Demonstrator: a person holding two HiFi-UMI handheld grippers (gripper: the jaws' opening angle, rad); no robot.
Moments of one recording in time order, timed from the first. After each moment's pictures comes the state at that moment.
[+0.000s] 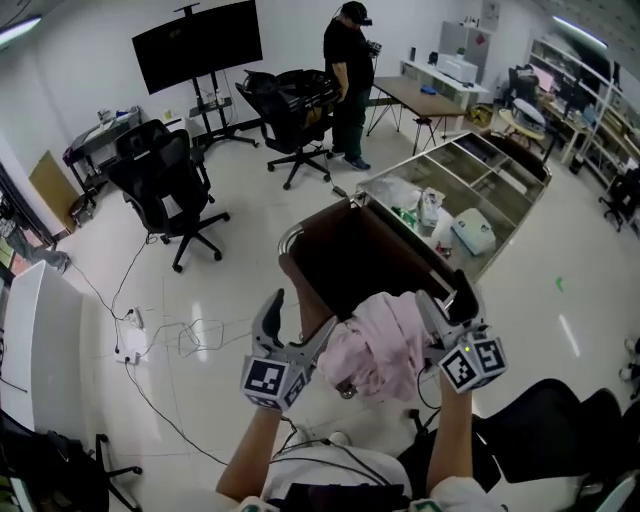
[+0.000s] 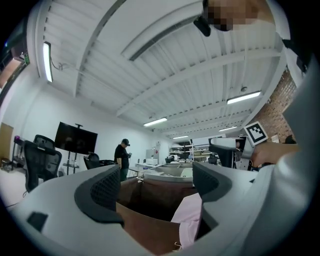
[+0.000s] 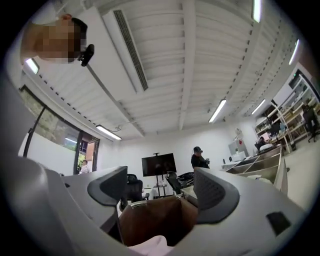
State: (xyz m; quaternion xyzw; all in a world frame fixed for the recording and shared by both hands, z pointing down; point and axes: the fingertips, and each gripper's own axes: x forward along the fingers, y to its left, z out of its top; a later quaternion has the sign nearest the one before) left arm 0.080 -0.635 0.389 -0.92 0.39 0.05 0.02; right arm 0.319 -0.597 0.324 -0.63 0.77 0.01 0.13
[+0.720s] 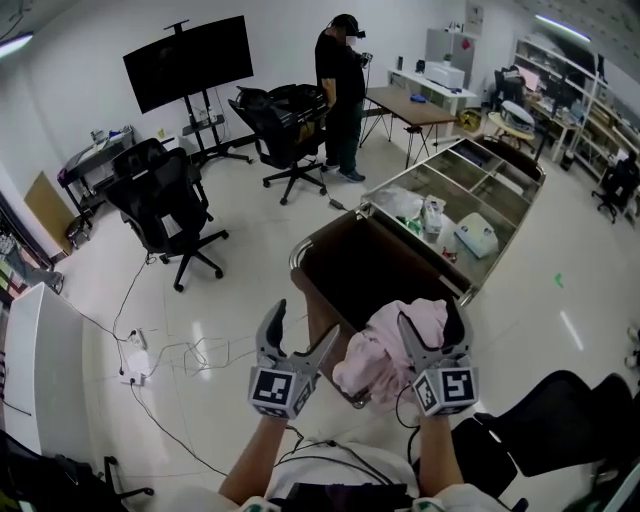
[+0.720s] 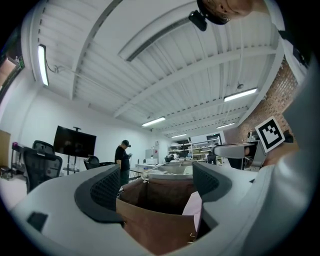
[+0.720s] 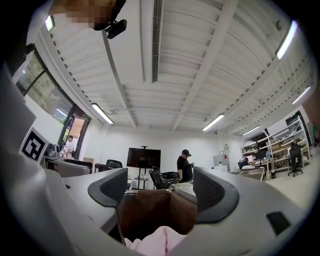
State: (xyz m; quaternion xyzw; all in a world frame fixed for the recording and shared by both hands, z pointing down) left arm 0.054 -0.644 0.385 -0.93 0.37 0.03 0.03; right arm 0.260 -0.582 0.348 -0.70 0.71 0.08 0.05
